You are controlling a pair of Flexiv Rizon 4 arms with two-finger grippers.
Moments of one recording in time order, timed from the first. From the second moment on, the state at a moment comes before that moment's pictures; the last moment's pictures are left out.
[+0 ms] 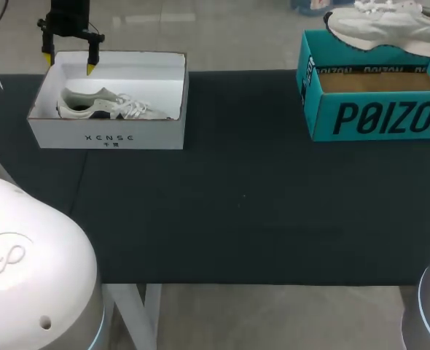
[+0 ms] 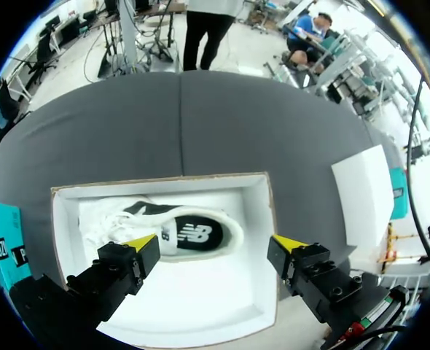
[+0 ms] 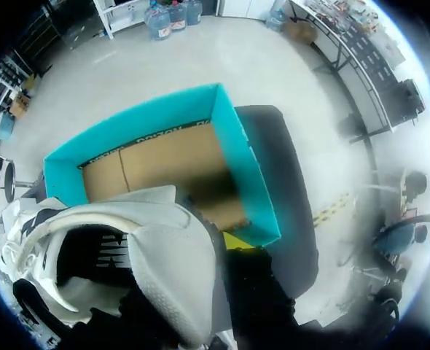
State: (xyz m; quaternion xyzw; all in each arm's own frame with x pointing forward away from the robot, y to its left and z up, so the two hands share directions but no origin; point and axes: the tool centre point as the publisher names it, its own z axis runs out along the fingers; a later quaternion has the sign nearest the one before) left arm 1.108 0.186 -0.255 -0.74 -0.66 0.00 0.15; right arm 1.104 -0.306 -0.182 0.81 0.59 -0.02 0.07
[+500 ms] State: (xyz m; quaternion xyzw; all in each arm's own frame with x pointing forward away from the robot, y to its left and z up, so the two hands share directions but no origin) left arm 1.108 0.186 -0.255 -0.74 -0.66 0.00 0.15; right arm 0.993 -0.218 -0.166 0.80 0.59 -0.07 0.08
